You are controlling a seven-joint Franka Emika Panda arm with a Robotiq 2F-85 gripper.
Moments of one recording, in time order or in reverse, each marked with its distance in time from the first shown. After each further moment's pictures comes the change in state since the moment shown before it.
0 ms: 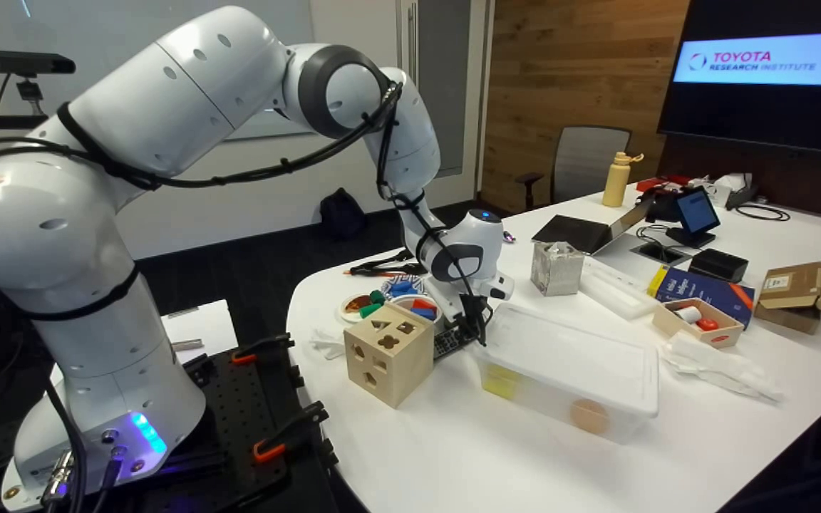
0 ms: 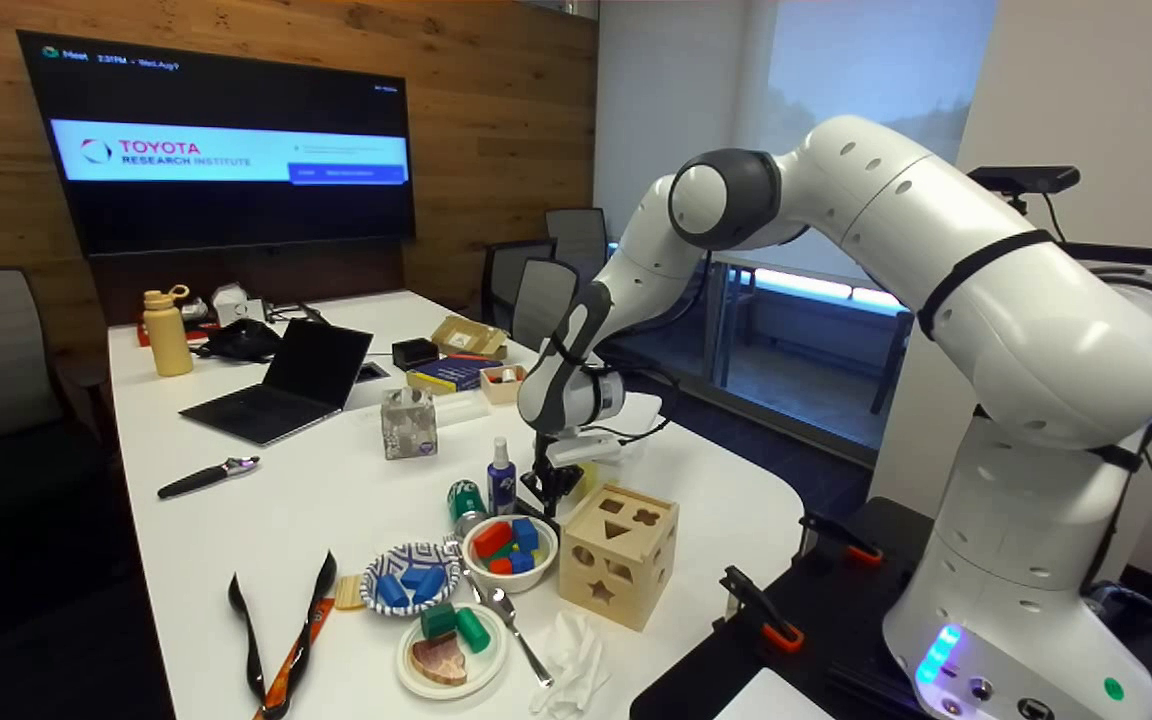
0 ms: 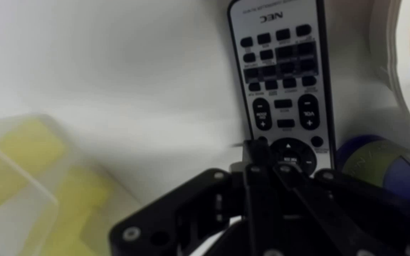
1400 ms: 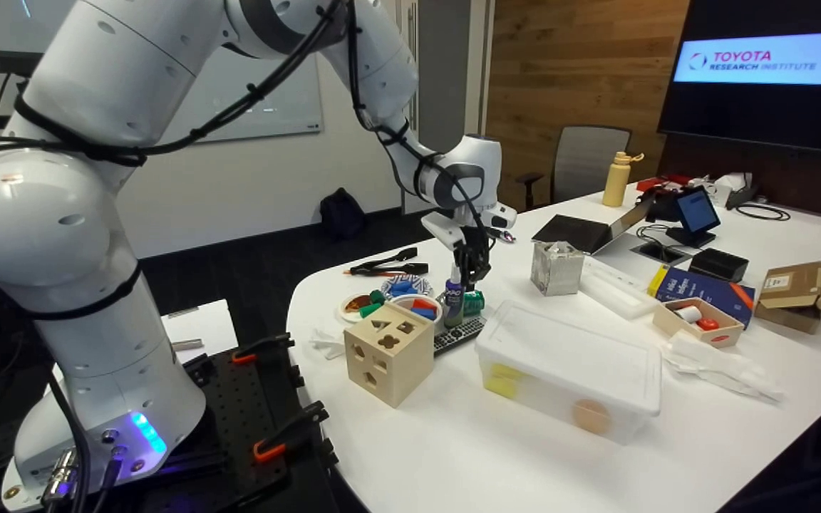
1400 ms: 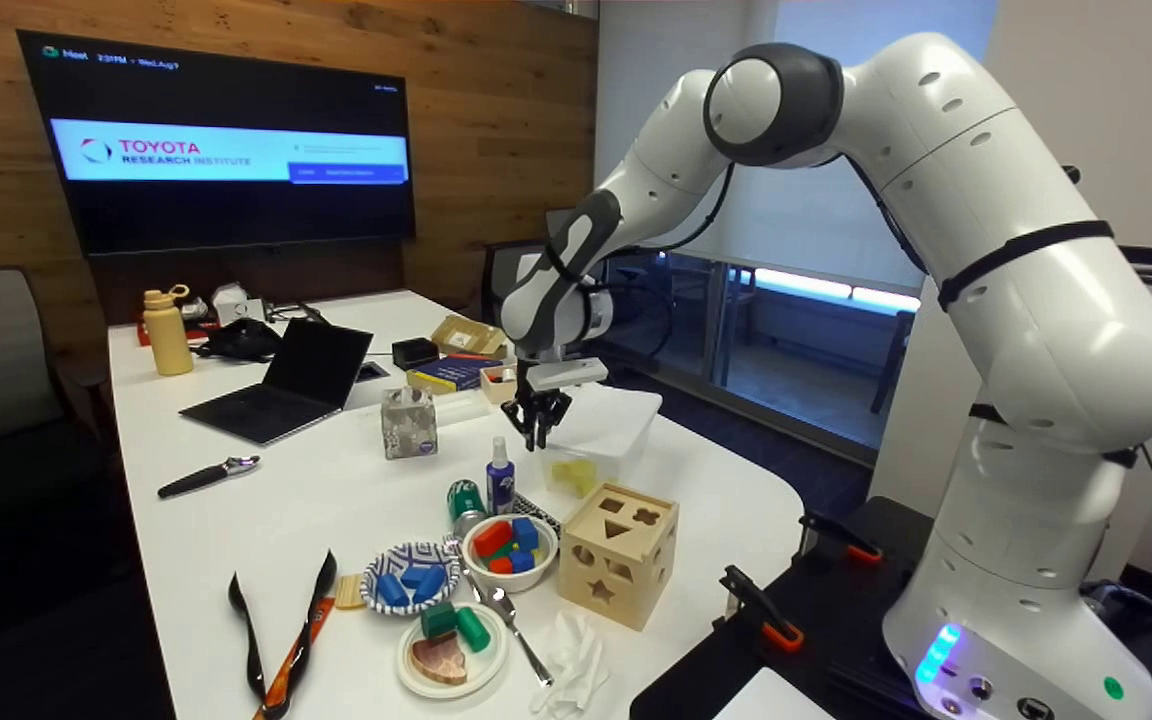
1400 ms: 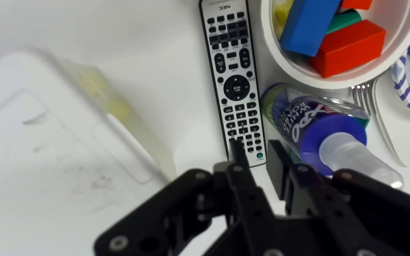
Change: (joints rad) arm 0.095 -0.319 -0.055 -0.113 -0.061 -0.183 0.118
